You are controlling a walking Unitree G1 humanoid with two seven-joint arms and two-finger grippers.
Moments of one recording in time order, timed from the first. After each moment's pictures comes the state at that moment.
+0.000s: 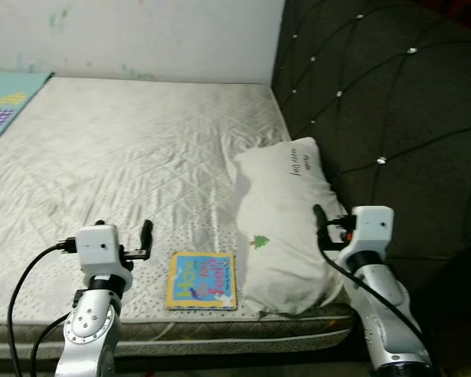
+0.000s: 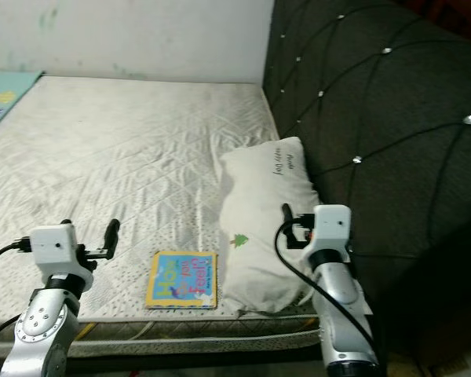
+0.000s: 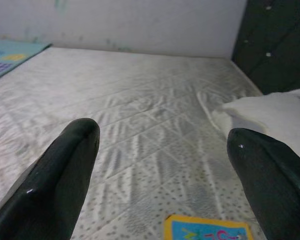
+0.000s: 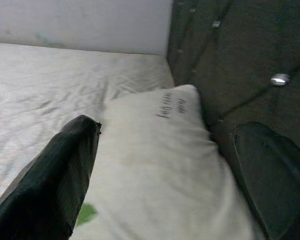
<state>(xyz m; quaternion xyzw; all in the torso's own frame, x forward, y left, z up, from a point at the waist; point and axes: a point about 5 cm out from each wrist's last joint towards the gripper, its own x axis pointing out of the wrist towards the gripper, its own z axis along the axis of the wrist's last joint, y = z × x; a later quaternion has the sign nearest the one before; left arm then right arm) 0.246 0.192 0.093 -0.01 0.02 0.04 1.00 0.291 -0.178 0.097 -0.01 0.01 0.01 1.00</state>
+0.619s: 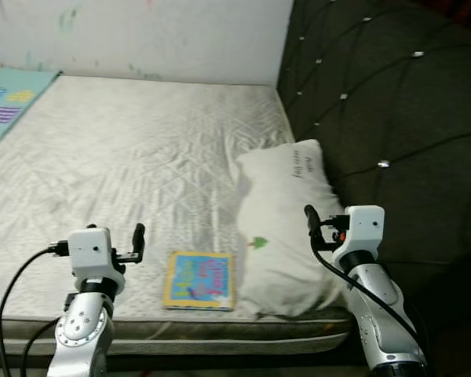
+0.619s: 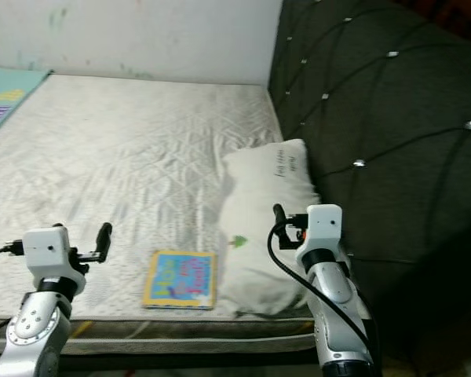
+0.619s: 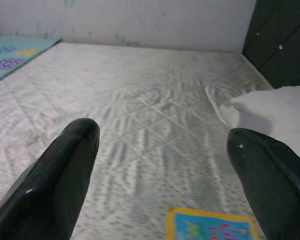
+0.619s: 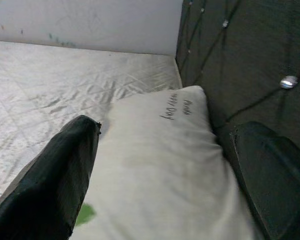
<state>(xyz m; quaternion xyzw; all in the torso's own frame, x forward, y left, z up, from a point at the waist) 0.244 0.196 0.090 0.00 0.03 0.04 1.00 0.292 -0.174 0.097 -0.01 0.02 0.03 1.00</state>
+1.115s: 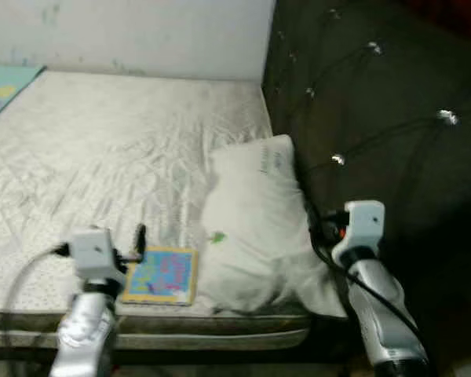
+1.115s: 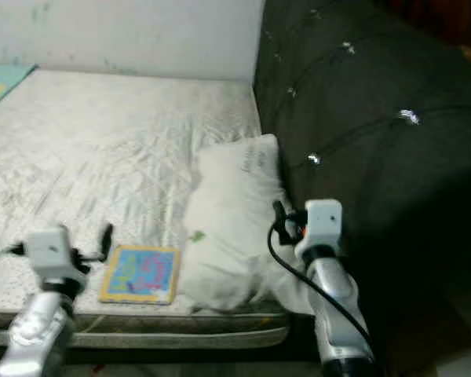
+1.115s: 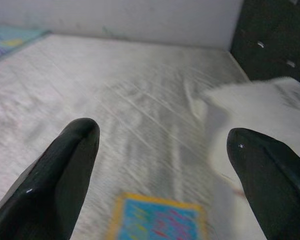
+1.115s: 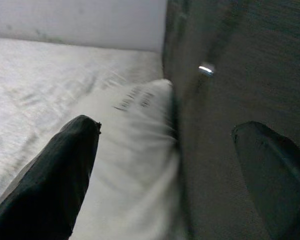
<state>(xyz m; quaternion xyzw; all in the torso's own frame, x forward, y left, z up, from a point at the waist) 0.244 0.188 0.087 -0.01 0.04 0.03 1.00 0.292 -0.177 0.097 -0.01 0.02 0.02 1.00</state>
